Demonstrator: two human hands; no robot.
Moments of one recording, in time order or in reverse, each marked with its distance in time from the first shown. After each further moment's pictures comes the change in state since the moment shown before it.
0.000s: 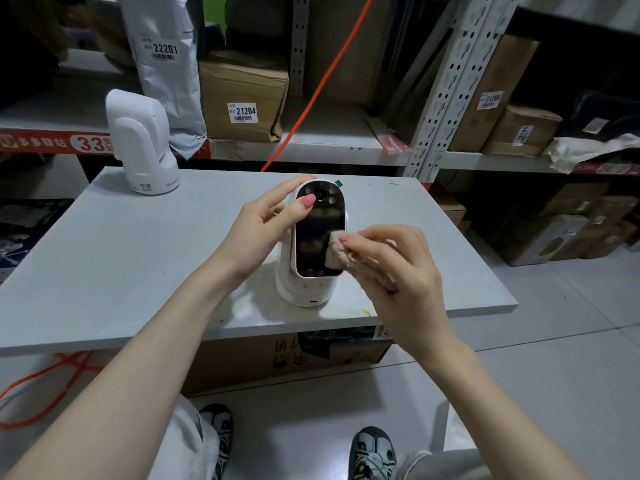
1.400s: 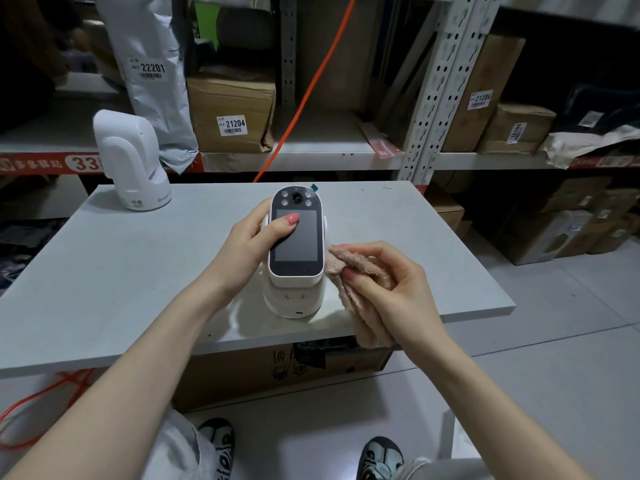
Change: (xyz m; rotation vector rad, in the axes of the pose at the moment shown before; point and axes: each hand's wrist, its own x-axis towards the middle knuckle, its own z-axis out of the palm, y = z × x) left_hand 0.001 -0.003 0.011 0.030 0.006 0.007; right_hand 0.003 -0.005 -0.013 0.790 -0.131 0.700
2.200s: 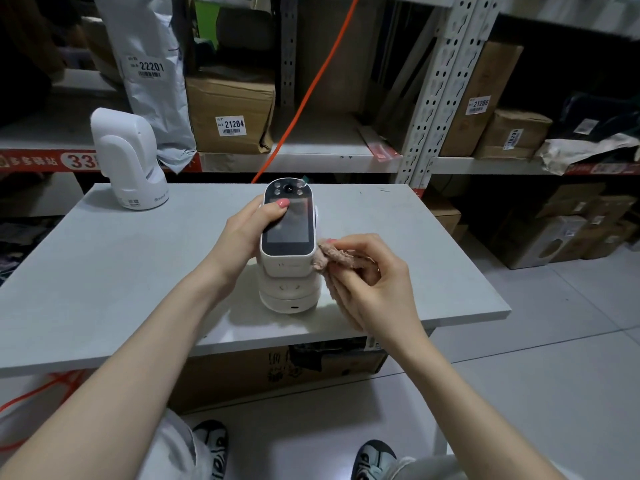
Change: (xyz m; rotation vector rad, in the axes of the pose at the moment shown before) left_hand 0.016 -0.007 -0.006 -0.151 0.071 -0.148; right_hand 0.013 0.008 0.015 -0.118 0.072 -0.170
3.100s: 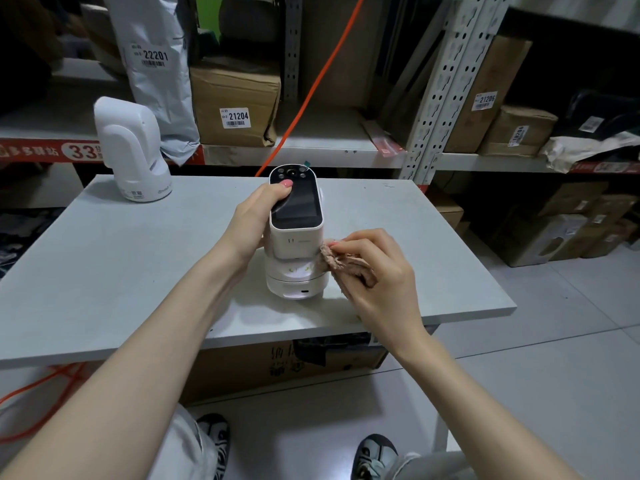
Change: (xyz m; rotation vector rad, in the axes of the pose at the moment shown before) left_hand 0.013 0.002 0.003 0.023 0.114 -0.109; right_hand 0.001 0.030 -0.001 -0.554 0.036 -0.364
